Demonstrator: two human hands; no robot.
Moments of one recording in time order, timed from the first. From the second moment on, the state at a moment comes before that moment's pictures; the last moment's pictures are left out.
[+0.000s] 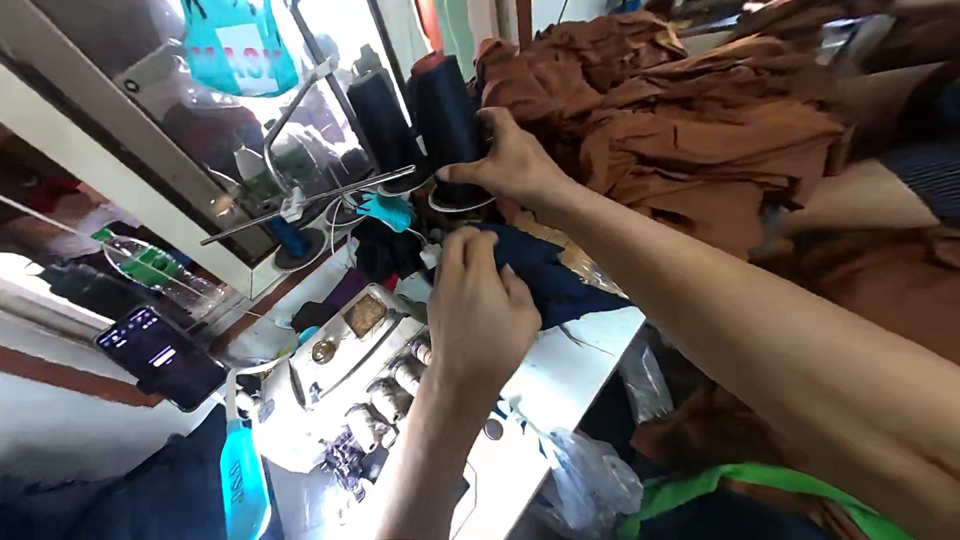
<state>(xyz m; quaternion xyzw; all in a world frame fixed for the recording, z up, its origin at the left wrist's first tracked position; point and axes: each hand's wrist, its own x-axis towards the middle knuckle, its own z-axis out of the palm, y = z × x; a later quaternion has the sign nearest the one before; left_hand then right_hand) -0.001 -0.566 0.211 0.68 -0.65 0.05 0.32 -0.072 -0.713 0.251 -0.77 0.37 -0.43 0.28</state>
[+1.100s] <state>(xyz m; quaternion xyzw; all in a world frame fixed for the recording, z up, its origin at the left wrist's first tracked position) 0.018 -0.655 0.220 0.78 -0.58 -0.07 0.20 -0.049 -0.795 0.254 -0.78 0.42 -0.34 0.33</state>
